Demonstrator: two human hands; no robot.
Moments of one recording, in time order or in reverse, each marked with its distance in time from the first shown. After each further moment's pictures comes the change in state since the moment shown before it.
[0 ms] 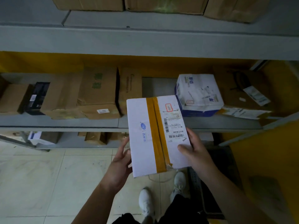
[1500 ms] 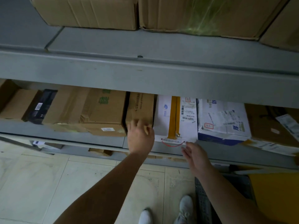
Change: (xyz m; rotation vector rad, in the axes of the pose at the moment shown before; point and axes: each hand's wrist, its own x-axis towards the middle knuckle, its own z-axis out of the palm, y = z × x) left_hand 0.200 0.073 0.047 1.084 0.614 0.410; right_hand 0.189 0.005 0.026 0.523 0.193 0.335
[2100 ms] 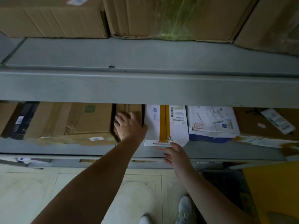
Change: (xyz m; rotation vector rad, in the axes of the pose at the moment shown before) left_hand 0.070 0.020 0.019 0.618 -0.215 -0.057; right_hand -0.016 0.012 0.029 -0.333 -0.049 -0.073
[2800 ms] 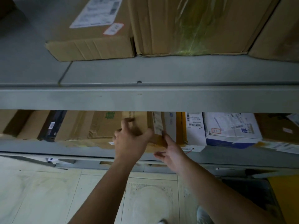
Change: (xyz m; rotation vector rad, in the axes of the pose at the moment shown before) left_hand -0.089 -0.073 -0.099 -0.853 -0.047 -0.093; right_hand -0.013 -0.044 0.082 0.241 -0.333 0.131
